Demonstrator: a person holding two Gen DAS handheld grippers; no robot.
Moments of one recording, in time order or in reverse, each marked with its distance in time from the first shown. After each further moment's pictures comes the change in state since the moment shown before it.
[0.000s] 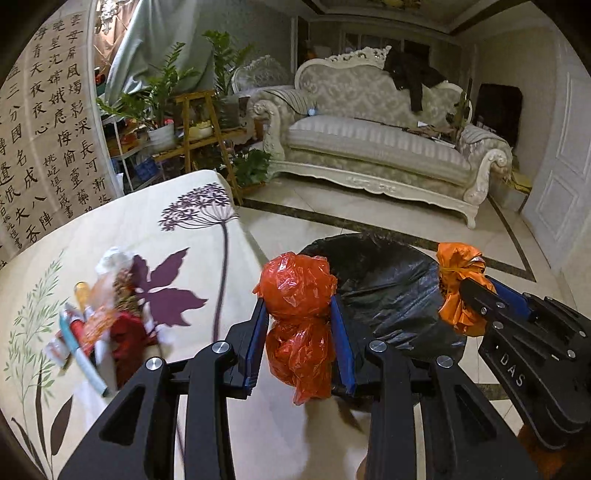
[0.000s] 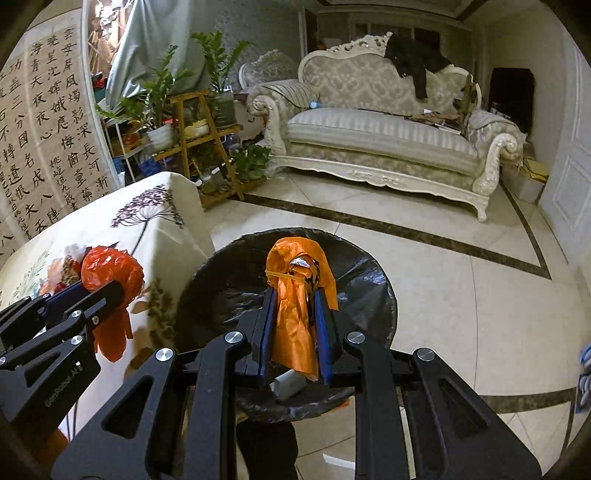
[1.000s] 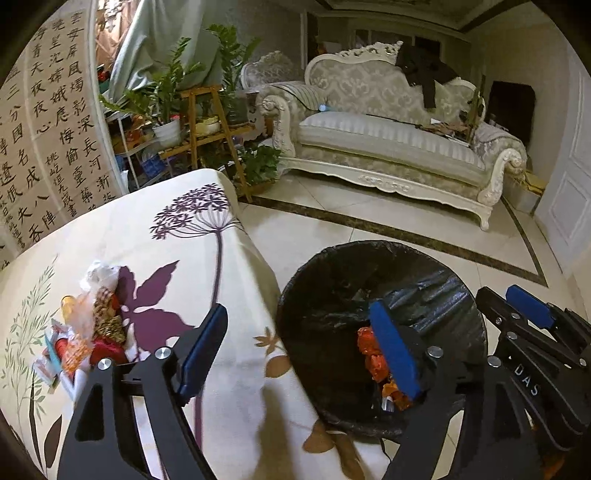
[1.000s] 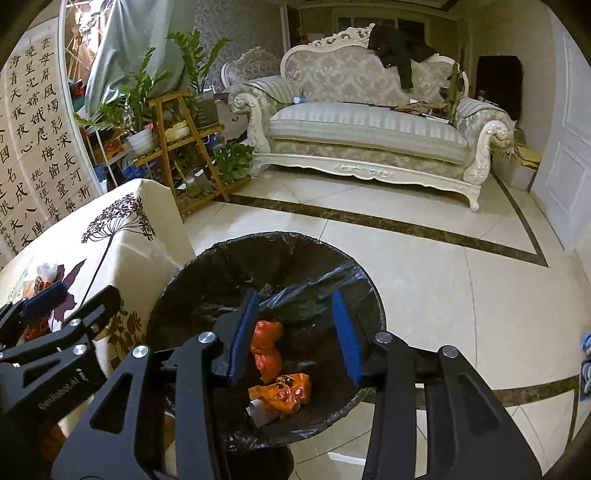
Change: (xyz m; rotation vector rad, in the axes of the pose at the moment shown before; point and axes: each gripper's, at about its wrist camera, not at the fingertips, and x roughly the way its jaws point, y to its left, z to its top) left arm 0.025 0.000 0.016 -0.022 0.006 0.051; right arm 0.024 -0.017 0.013 0.049 0.004 -0.037
